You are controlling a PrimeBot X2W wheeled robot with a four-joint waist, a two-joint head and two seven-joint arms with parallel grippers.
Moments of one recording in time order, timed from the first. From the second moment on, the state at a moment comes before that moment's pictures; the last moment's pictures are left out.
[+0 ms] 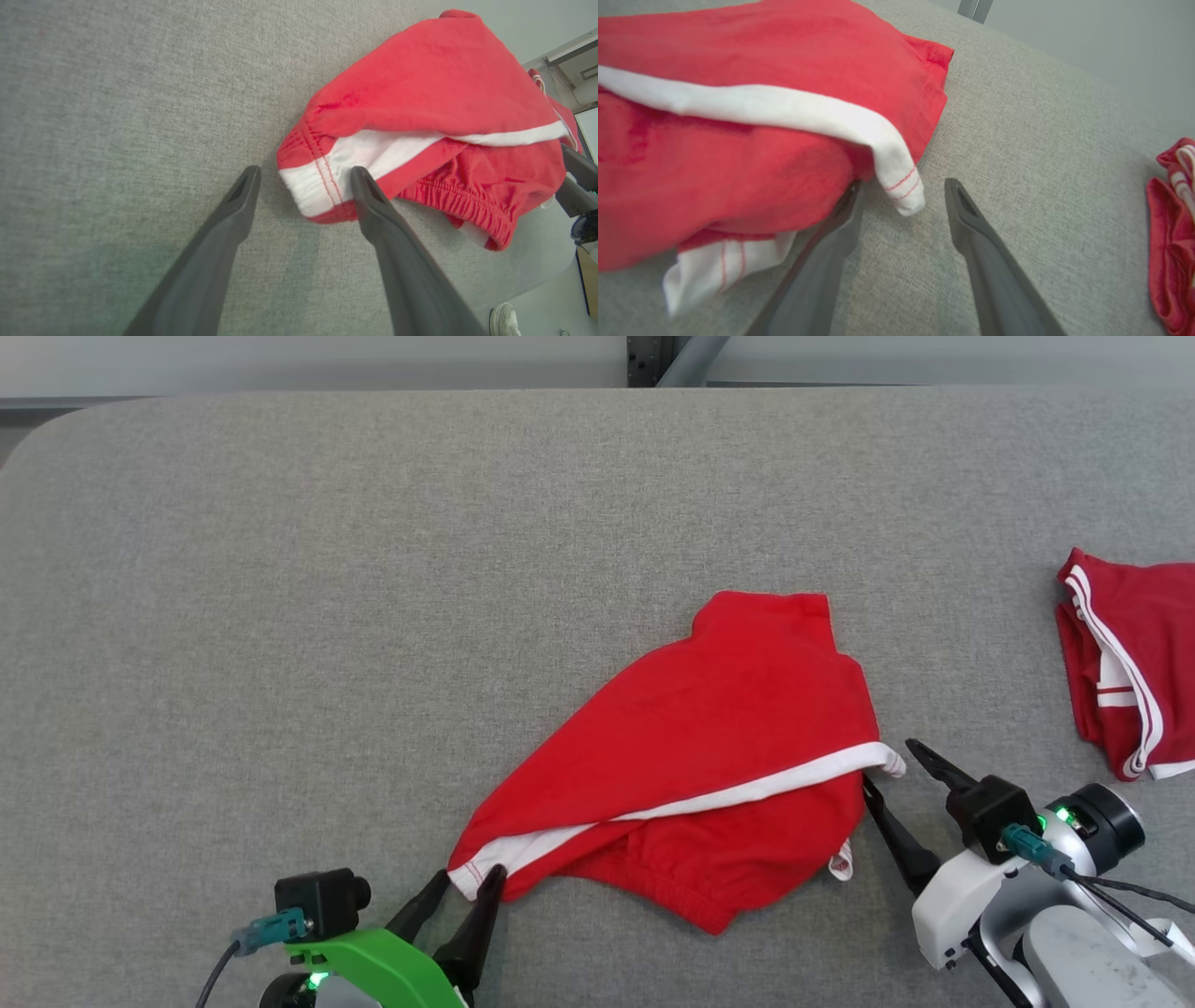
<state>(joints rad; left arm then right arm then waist) 0.03 0.12 -0.28 0.12 -0.67 -0.10 0.22 -0.18 -0.36 0.33 0.31 0.10 0.13 -0.14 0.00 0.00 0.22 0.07</state>
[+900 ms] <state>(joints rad) 0.01 0.12 -0.32 0.11 -0.74 -0.12 0.21 -0.19 -0.37 0.32 0.31 0.13 0.13 -0.15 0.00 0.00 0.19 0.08</state>
